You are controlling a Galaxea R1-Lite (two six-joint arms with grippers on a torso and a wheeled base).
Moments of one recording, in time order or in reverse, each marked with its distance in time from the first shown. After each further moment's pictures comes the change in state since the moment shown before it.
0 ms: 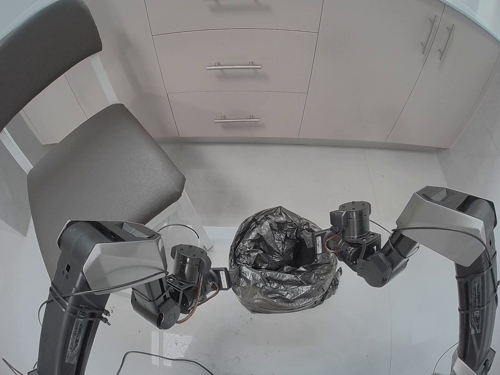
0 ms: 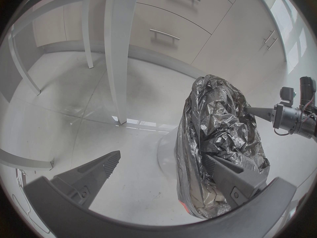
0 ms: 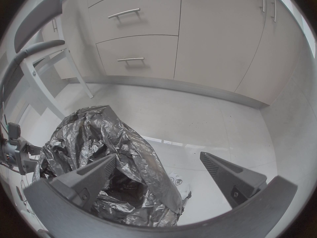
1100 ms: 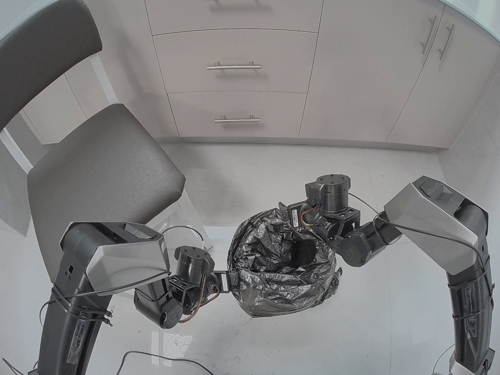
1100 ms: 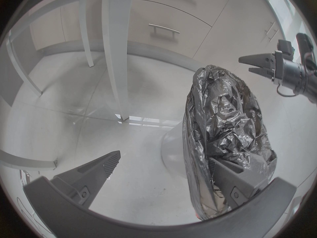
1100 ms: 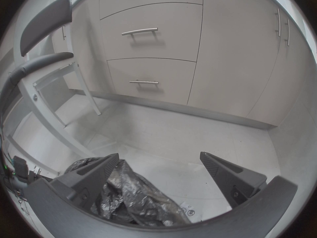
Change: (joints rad) left arm -0.006 0.014 -0.027 0.061 0.020 0.024; right arm 0.069 0.034 -0.317 0.135 -0.014 -0.067
